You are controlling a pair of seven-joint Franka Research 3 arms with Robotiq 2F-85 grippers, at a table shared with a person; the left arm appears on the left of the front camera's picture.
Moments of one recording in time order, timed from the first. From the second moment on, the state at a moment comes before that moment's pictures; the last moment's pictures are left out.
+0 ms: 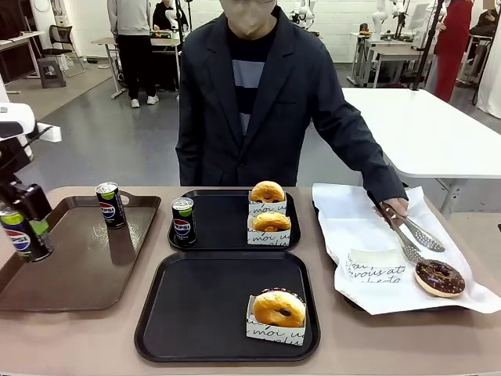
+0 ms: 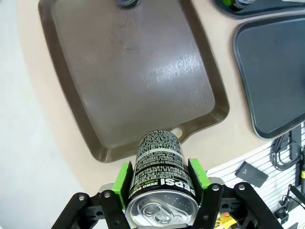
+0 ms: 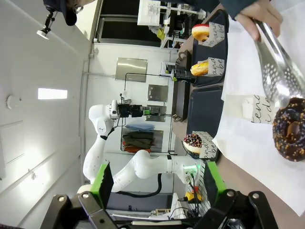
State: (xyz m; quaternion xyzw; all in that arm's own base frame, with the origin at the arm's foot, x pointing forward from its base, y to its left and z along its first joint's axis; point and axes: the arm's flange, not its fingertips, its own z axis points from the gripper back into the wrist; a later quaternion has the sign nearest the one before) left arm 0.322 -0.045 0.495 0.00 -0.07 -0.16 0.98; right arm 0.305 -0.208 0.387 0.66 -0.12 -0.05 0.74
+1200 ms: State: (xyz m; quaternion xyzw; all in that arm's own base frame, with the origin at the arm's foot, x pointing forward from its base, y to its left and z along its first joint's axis) left arm 0.349 -0.294 0.422 0.01 -0.04 -0.33 0.94; right arm 0.305 -0.207 0.387 0.66 -0.12 -0.05 0.74
